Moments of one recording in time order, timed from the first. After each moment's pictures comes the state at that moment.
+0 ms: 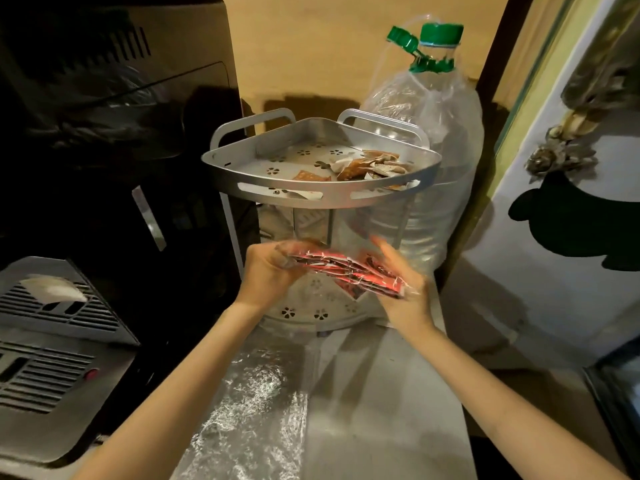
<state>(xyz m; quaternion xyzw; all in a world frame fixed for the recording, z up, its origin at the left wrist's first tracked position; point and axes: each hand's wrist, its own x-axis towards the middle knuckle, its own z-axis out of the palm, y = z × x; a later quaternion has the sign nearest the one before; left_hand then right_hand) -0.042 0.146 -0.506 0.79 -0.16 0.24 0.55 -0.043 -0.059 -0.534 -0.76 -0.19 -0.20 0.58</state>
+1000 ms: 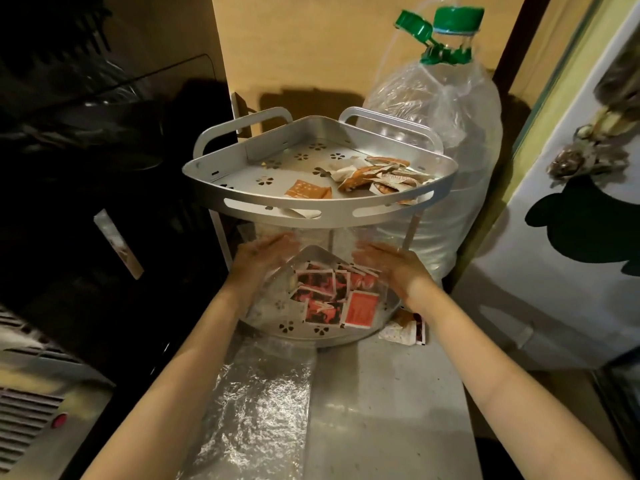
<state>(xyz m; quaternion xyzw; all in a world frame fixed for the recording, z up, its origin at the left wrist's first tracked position) 0.022 0.166 -0.524 0.66 0.03 0.02 0.75 0.047 -0.065 -0.529 -0.69 0.03 0.12 0.72</state>
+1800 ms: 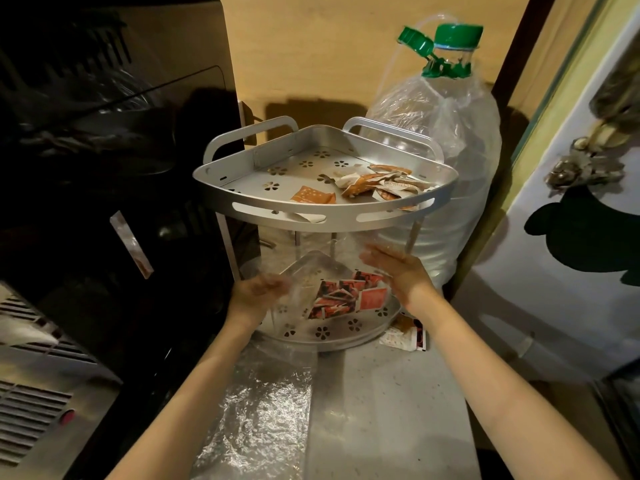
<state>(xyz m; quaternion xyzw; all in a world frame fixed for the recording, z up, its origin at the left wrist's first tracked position) -0.004 0.167 -0.560 0.72 0.10 0.08 0.68 0.049 -0.065 -0.531 -0.66 0.04 0.08 0.74</state>
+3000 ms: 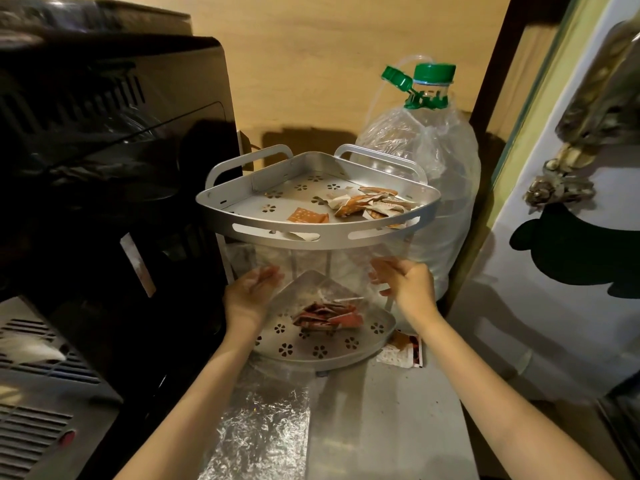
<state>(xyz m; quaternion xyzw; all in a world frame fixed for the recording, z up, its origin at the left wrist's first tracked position) -0.001 0.155 -0.524 0.70 0.14 0.19 0.67 0.019 -0.064 -0.504 -0.76 0.01 -0.09 0.64</state>
